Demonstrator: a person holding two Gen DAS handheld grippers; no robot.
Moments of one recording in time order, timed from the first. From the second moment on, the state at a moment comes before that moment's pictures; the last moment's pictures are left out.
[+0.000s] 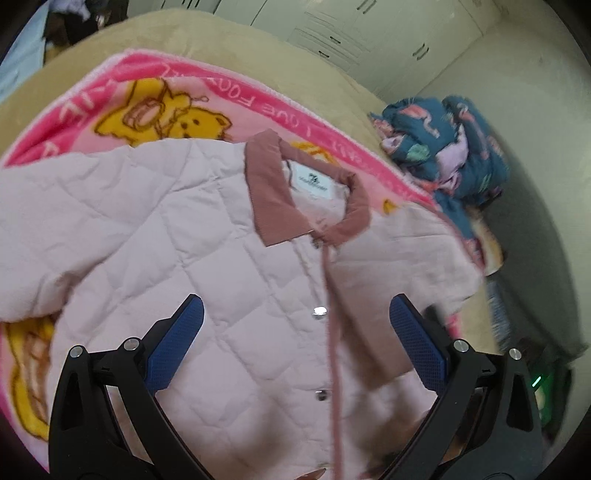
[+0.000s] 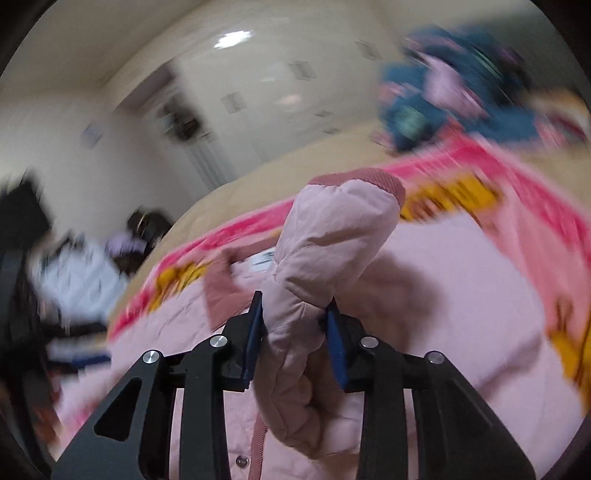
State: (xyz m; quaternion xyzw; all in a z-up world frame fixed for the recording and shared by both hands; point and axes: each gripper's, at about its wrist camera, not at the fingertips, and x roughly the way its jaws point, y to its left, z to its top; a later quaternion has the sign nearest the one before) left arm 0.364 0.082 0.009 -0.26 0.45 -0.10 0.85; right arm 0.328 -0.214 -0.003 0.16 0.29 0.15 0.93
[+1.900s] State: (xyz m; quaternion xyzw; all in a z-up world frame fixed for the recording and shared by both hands) left arm 0.358 0.120 -0.068 -0.17 0.48 -0.07 0.86; right arm 0.345 -0.279 -0.035 0.08 0.43 0.08 0.89
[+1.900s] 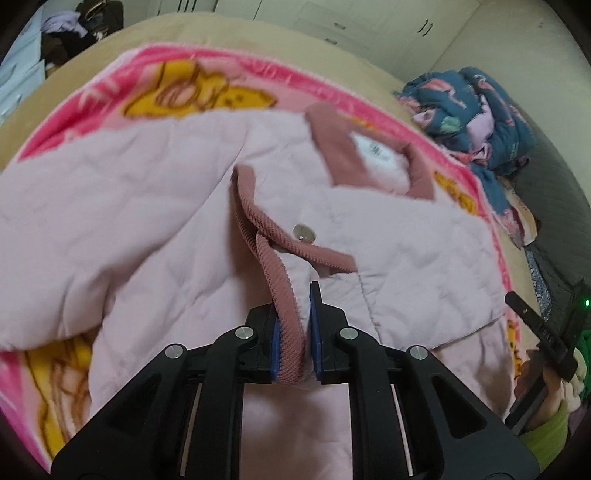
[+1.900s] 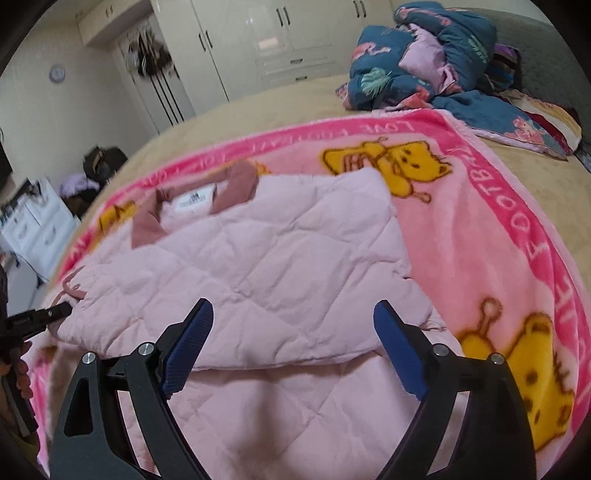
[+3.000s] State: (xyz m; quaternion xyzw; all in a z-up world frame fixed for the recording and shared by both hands) left arm 0.301 0.136 -0.040 -0.18 0.47 0.00 0.87; right arm 0.306 -0.230 -0.010 0.08 0.42 0.11 0.90
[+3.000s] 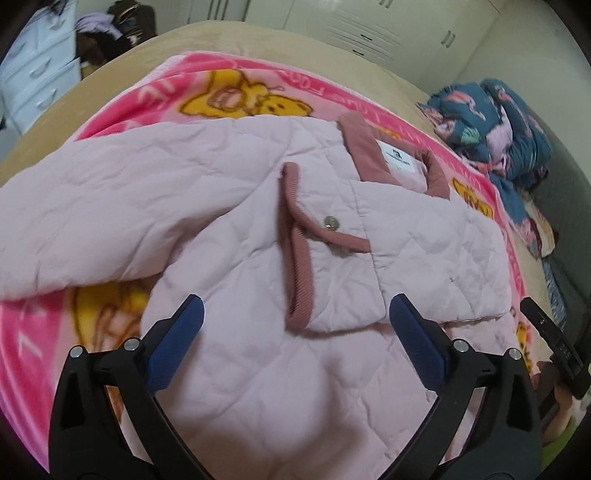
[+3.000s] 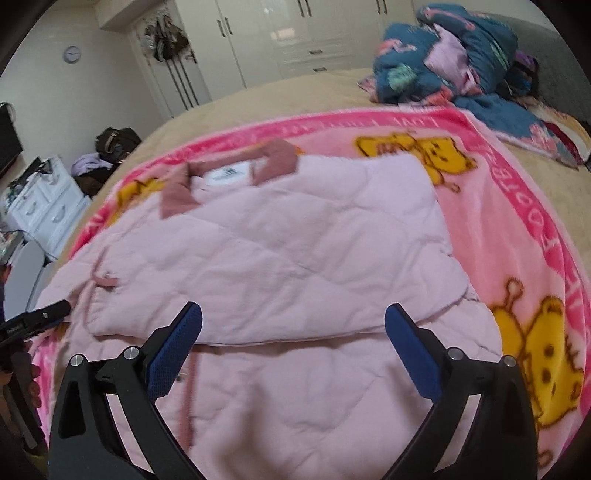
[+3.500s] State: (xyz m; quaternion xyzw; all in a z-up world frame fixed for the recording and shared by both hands) left arm 0.252 0.217 -0.027 -0.21 0.44 0.07 0.87; right arm 0.292 -0.127 0.036 0.05 0.39 0.19 0.90
